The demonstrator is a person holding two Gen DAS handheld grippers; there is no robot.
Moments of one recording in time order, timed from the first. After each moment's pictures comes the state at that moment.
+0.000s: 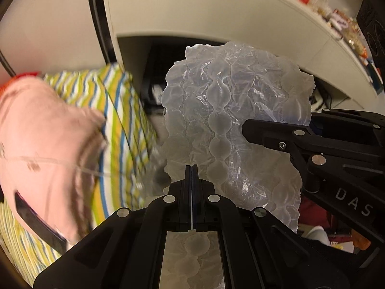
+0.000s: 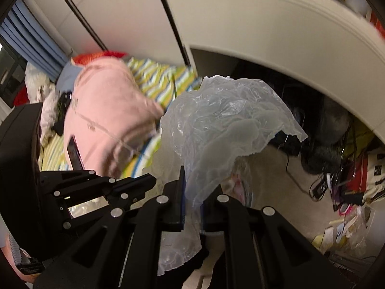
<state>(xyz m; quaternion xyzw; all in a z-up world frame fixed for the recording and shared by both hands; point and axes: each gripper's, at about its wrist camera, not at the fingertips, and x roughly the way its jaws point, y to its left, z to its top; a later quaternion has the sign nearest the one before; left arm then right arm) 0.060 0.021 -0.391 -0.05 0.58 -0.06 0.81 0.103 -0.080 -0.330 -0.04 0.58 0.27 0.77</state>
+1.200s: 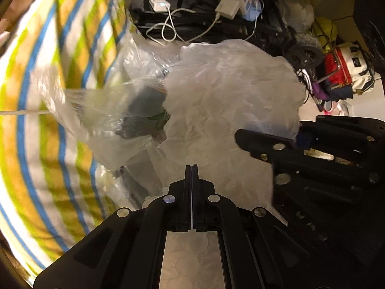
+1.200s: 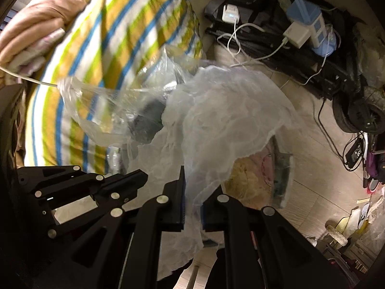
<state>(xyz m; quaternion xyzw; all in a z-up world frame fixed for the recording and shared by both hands) 0.071 0.008 -0.685 -0.06 0.69 -0.04 0.72 0.107 -0.078 -0.629 -0.06 0.69 0.26 0.67</state>
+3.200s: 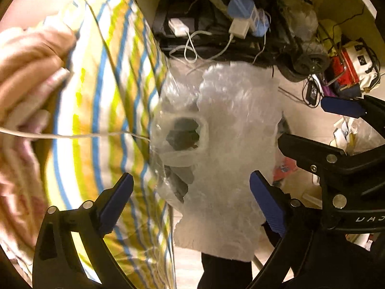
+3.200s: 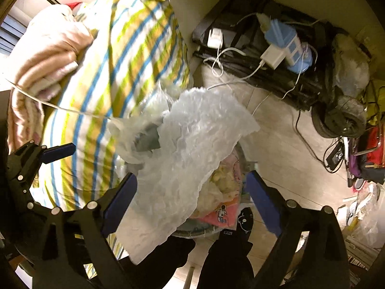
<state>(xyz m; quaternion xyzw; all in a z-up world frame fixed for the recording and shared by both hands) 0.075 0.027 -0.600 0.00 0.67 0.00 0.74 0.119 -0.098 -0.547 -0.06 0.66 0.23 0.71</state>
